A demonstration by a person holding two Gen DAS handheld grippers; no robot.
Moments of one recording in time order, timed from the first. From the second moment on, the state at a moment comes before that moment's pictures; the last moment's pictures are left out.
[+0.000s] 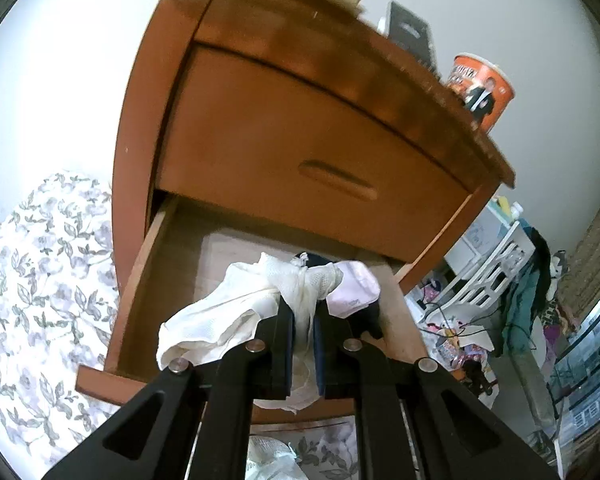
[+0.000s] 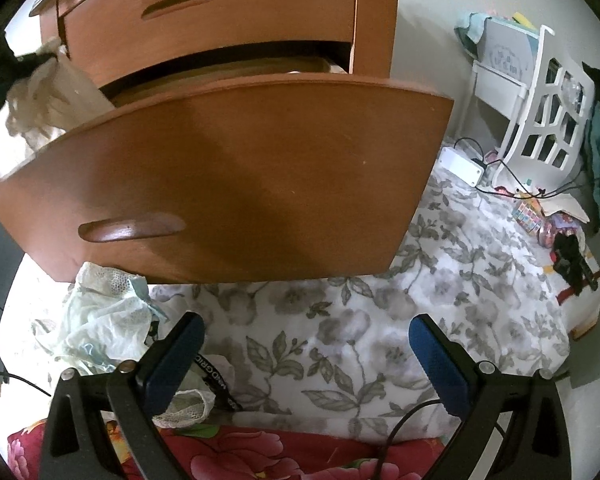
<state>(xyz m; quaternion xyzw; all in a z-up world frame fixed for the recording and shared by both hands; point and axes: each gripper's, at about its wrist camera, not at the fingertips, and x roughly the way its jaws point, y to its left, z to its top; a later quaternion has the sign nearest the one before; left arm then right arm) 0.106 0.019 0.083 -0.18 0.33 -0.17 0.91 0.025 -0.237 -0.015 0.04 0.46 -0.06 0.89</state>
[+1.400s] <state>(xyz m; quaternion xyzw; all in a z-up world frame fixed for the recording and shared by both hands) -0.003 0.066 0.173 -0.18 0.27 -0.16 0.93 -0.002 -0.219 0.016 0.00 0.37 -0.07 0.93</state>
